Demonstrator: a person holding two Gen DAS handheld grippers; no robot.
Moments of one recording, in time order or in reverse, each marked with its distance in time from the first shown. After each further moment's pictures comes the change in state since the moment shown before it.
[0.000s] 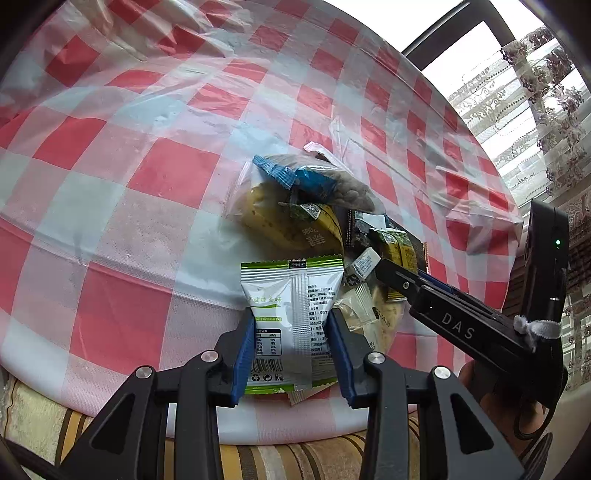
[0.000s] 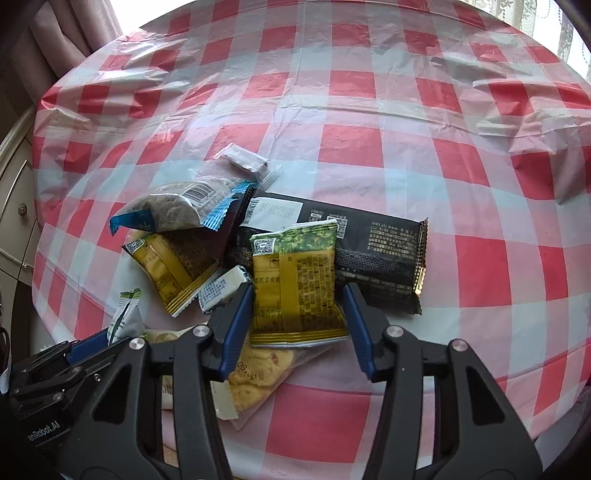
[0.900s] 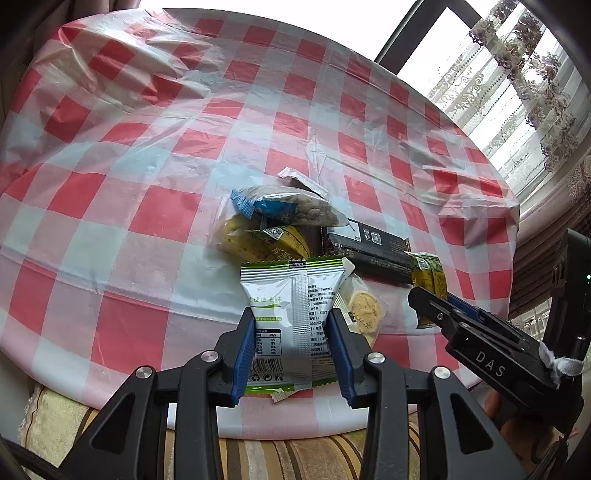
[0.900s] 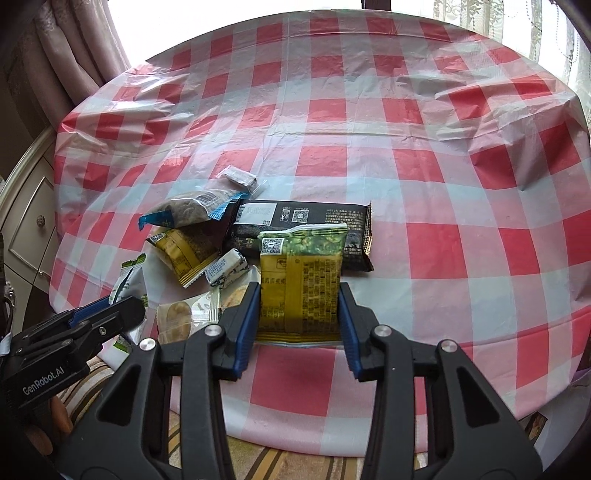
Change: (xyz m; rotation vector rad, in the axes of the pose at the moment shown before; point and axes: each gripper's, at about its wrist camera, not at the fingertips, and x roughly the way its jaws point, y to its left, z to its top) left arm -0.022 -0.036 -0.004 0.122 -0.083 0.077; right arm -0.058 -0.027 -0.033 0.050 -0.104 0.023
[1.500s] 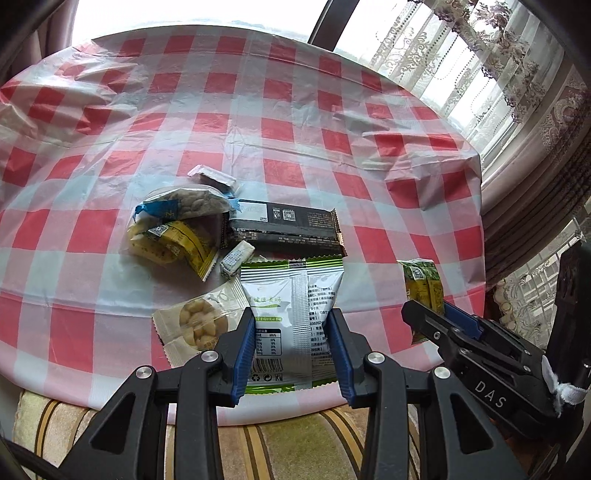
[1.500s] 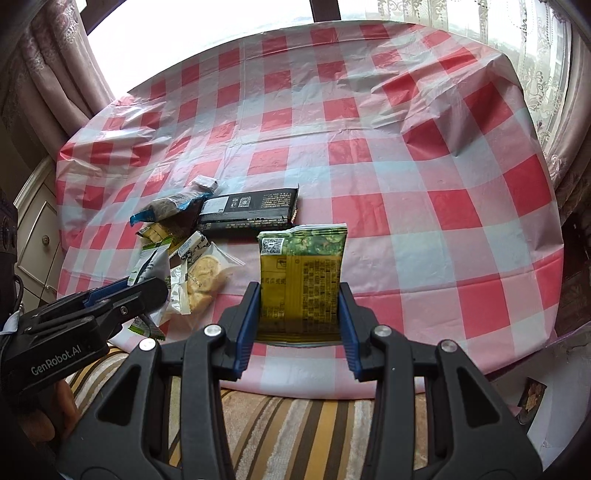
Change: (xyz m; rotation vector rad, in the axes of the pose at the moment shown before) left arm 0.001 -0.082 -0.015 0.168 0.036 -0.045; right arm -0.053 -0.056 -0.037 0.104 -0.050 -0.017
